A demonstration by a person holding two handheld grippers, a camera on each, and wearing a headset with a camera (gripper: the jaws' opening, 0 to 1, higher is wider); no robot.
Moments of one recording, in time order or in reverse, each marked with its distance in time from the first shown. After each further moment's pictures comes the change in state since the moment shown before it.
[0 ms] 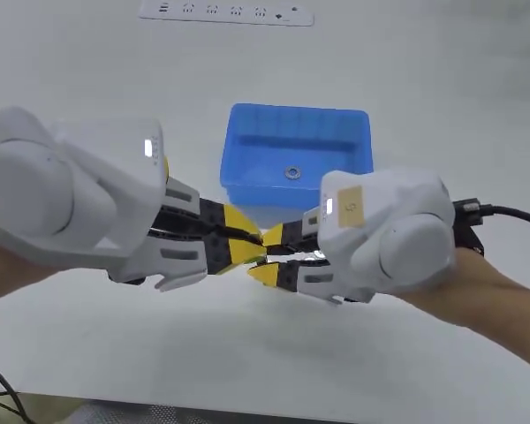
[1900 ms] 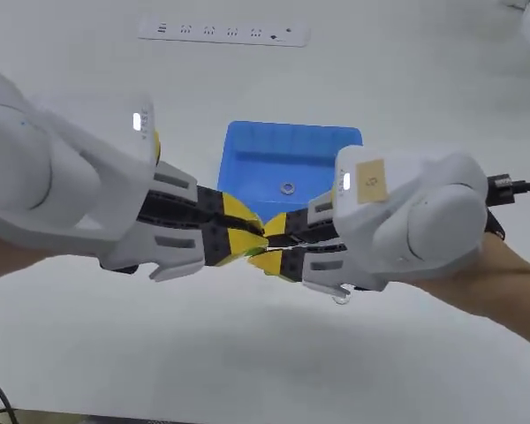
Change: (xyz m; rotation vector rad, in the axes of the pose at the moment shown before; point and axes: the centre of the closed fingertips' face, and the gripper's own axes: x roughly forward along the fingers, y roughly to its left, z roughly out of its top) left arm -0.015 0.008 0.032 0.030 -0.041 0.006; right arm -0.031 -0.014 0.031 -0.008 -0.035 -0.035
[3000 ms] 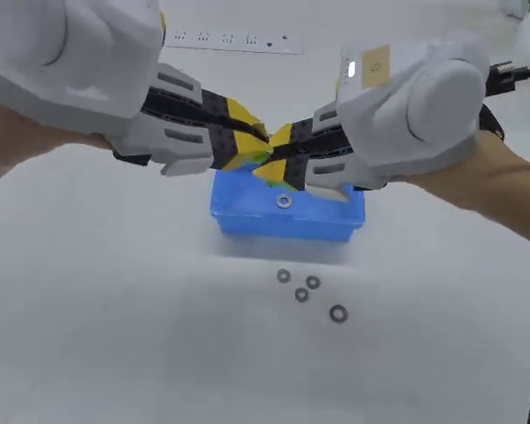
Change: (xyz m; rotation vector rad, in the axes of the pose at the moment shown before) left arm 0.011 0.098 0.019 0.043 -0.037 0.074; right arm 0.005 -0.104 0.006 -0.081 0.015 -0.089
